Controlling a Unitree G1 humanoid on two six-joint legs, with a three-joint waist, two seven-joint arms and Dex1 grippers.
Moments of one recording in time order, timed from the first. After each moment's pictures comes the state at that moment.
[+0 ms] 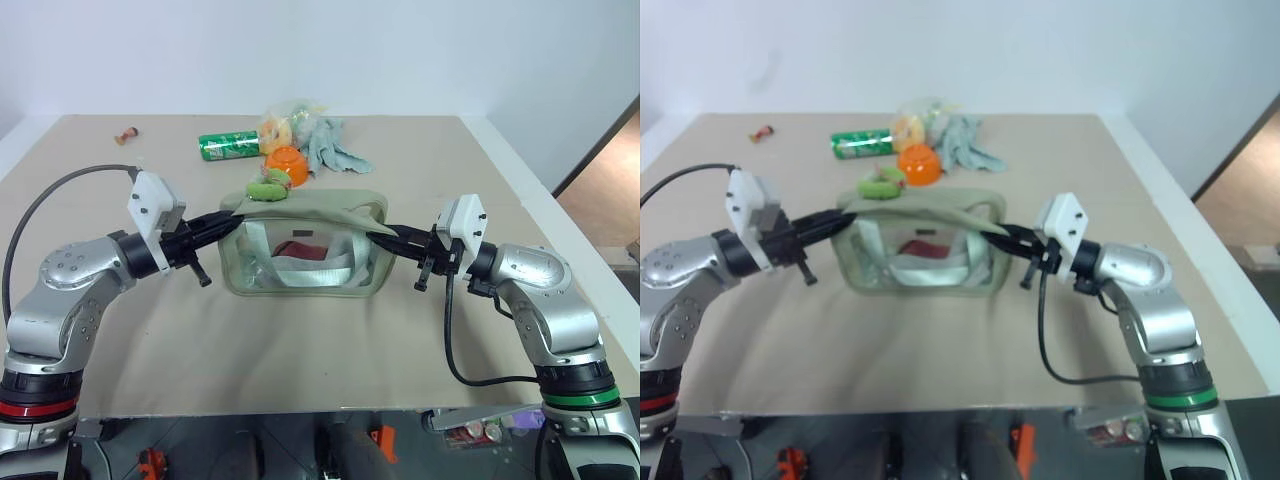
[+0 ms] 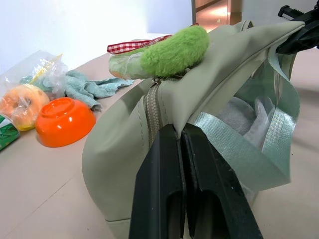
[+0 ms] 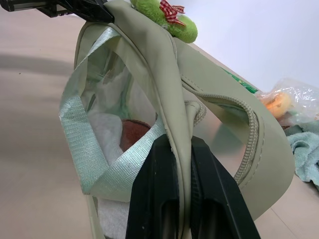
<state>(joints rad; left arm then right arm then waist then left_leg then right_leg) -0.39 0.68 0.16 -0.27 -0.55 0.46 -0.84 -0.45 -0.64 -0.01 -0.16 0.38 0.20 0.95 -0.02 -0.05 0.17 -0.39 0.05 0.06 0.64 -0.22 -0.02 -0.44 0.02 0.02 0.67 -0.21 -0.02</state>
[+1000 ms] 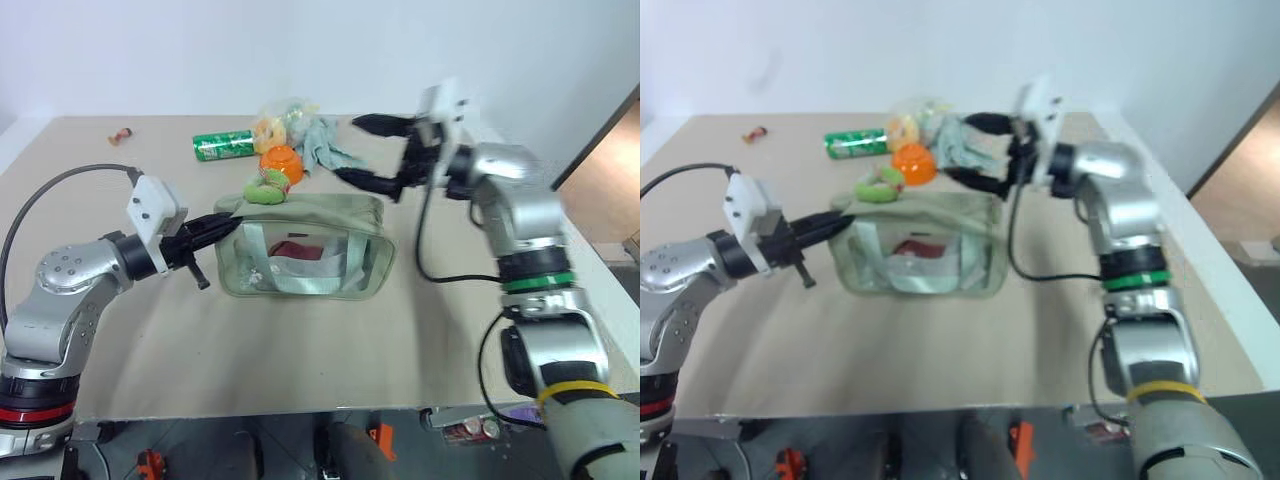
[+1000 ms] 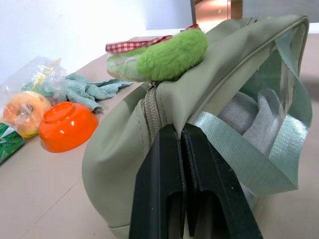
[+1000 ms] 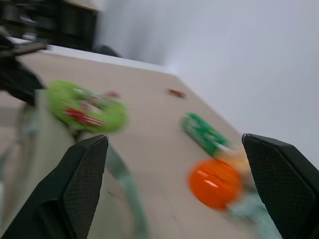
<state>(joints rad) -0.36 0.69 0.16 -0.31 -0.51 0.44 -0.84 -1.07 -0.45 0.10 0.43 0.32 0.11 1.14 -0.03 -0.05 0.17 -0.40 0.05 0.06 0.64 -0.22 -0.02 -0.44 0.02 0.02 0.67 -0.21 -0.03</state>
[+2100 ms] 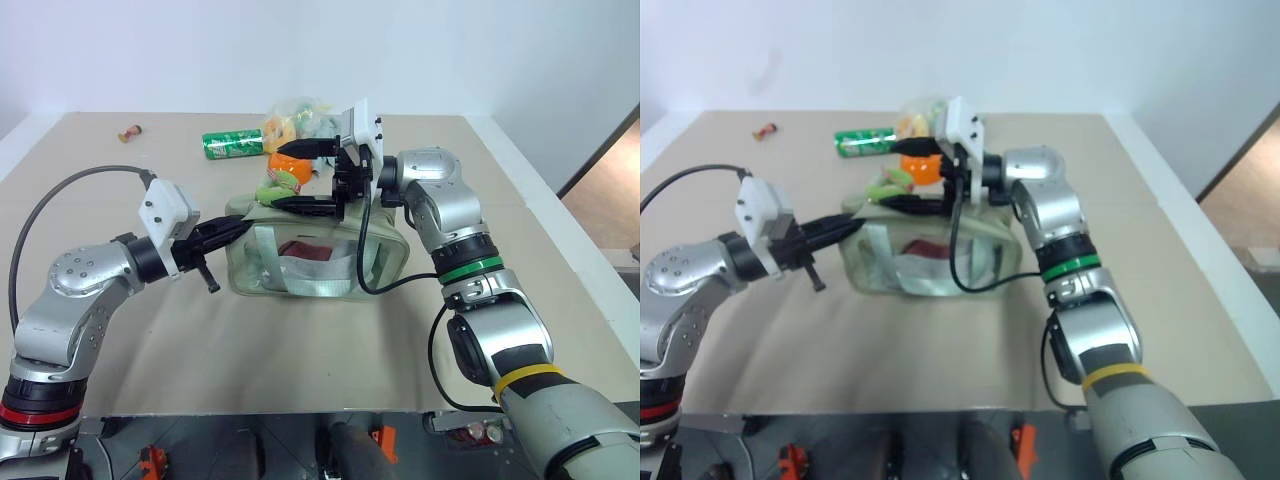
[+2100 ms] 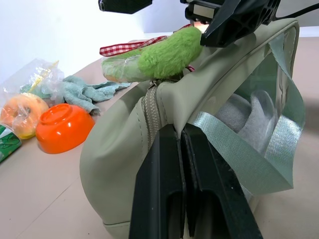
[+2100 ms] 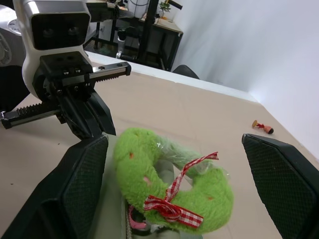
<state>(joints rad) -0.37 0.68 0.12 -0.34 -0.51 0.44 -0.81 -1.15 -0.28 0.14 0.60 0.27 0.04 1.26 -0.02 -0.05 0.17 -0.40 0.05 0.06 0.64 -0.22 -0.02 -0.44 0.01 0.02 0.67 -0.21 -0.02</state>
